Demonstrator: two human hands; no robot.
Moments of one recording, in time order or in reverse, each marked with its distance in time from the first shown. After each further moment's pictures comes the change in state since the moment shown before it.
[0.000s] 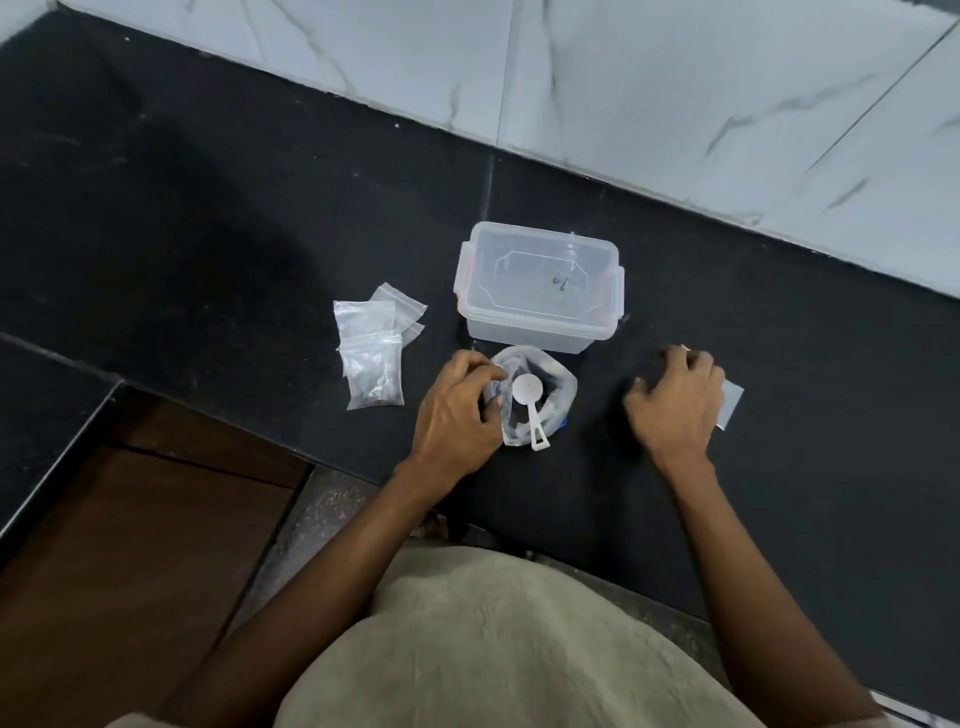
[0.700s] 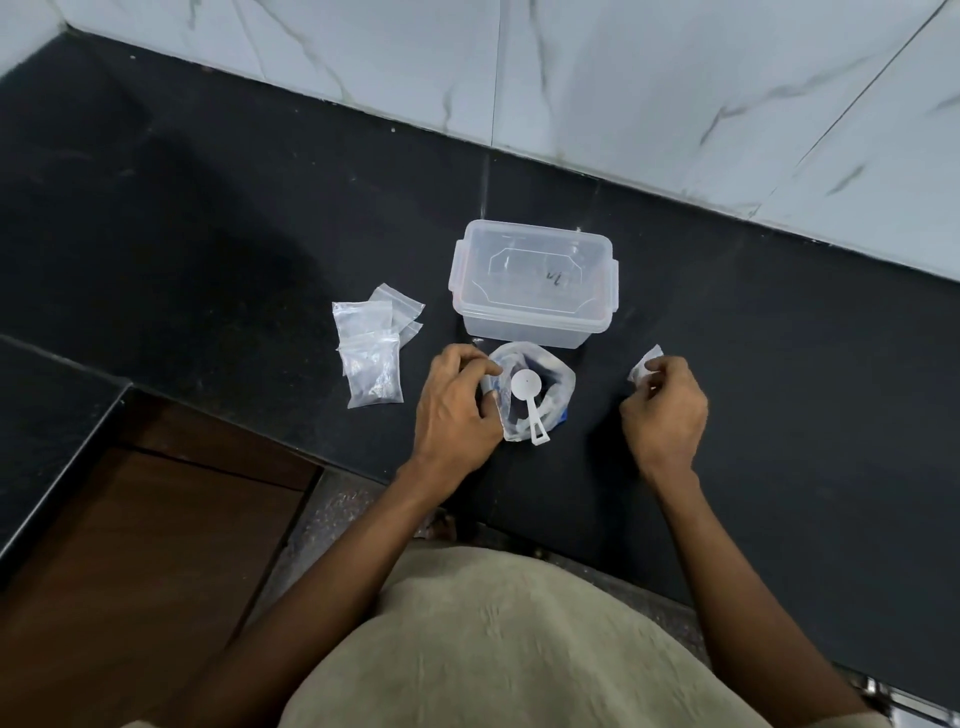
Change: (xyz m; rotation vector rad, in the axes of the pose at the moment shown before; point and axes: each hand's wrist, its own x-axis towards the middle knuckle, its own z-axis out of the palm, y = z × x) left_hand -0.004 0.011 0.000 0.039 0.075 -0.027; right_hand -0.023 0.002 0.006 0.306 0.105 0.078
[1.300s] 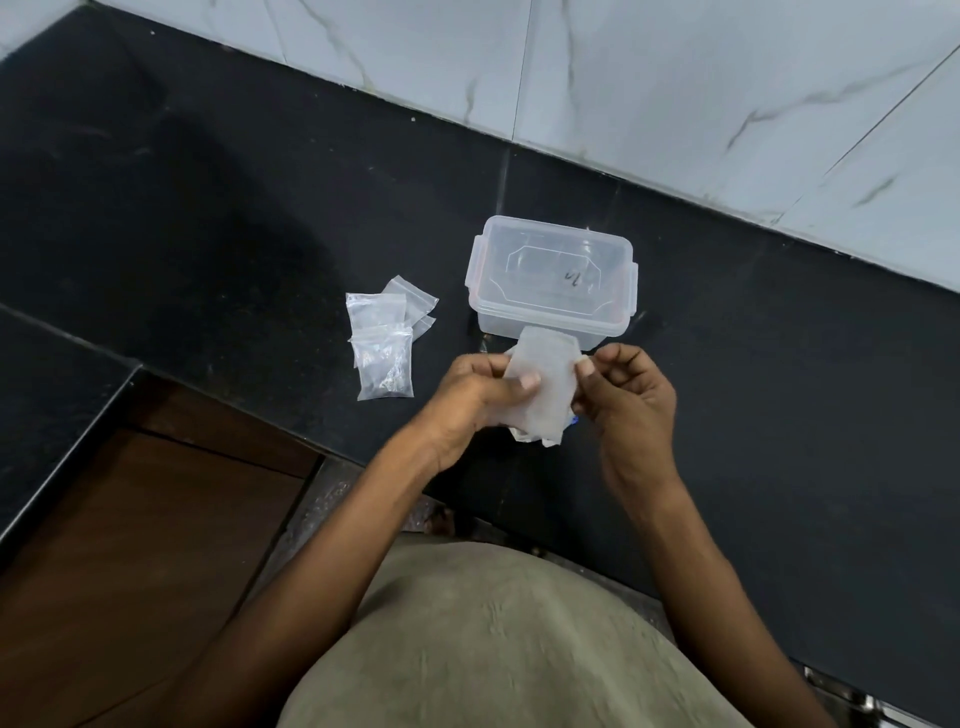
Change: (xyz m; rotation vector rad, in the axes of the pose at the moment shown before) left_hand 0.017 0.034 -0.041 -1.070 -0.434 -0.574; right_hand -0.045 -0.093 -0.029 1.130 -0.425 0.261
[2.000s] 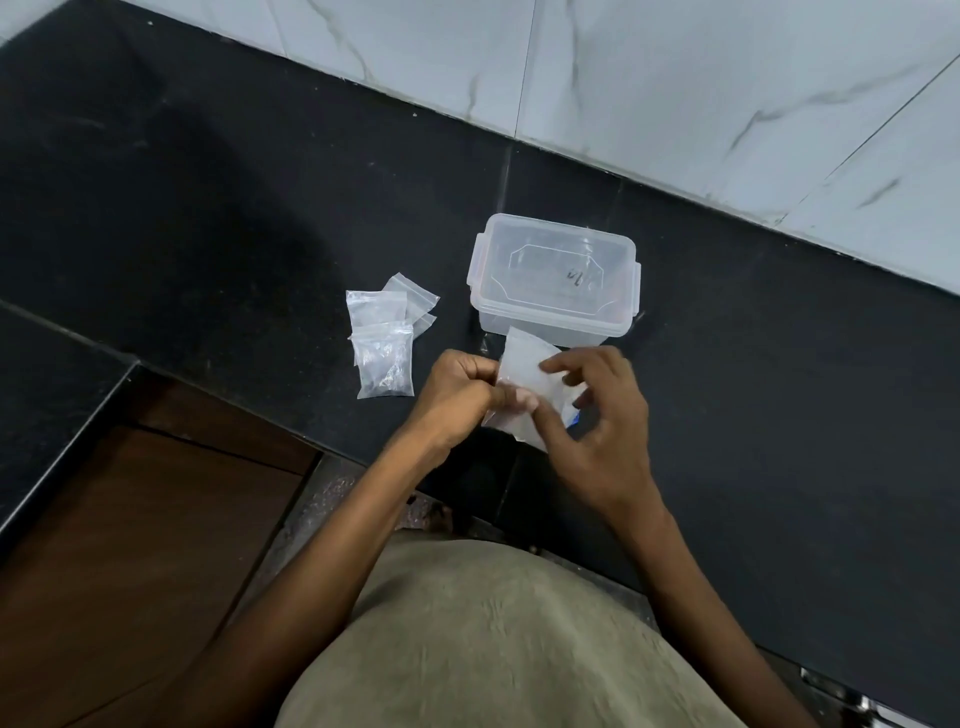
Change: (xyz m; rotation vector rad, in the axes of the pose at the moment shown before) left_hand -0.001 0.000 -0.011 0.243 0.147 -0.003; right_hand -0.017 0.004 0.005 -0.873 -0.190 -0.599
